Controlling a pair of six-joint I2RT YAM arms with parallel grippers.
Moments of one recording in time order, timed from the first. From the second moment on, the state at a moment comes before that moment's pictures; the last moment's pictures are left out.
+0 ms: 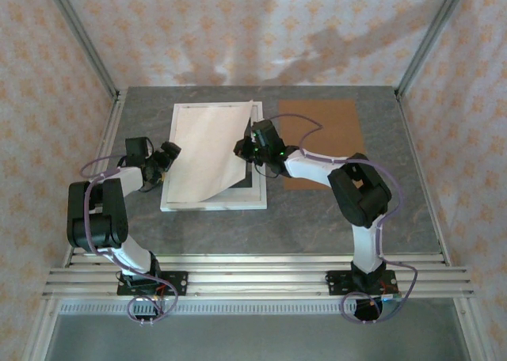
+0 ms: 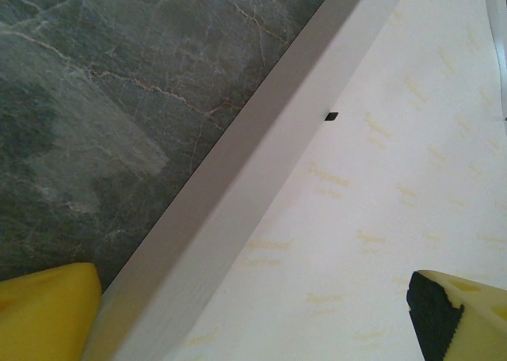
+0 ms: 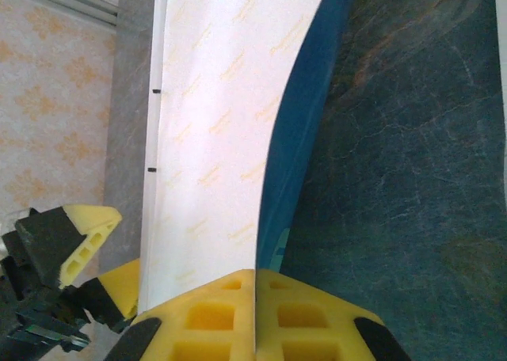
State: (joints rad) left arm 0.20 1.61 0.75 -0.02 0.32 -0.88; right arm 0.68 1.96 1.29 0.08 -0.18 0.95
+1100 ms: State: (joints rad) left arm 0.20 1.50 0.89 -0.15 0.32 -0.85; right arm 0.67 1.96 1.38 -0.25 0.01 0.90
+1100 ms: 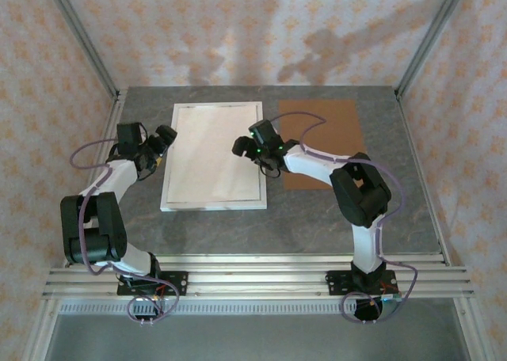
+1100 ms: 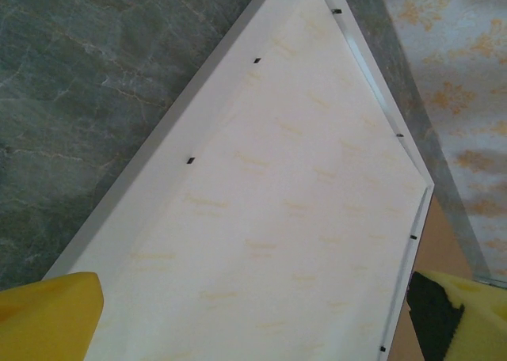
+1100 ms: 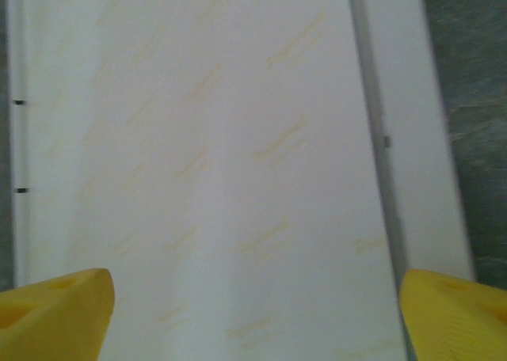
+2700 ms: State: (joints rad) left arm -0.69 2.44 2.11 -0.67 0.00 -0.75; right arm -0.17 2.06 1.48 -0.74 -0.09 0.27
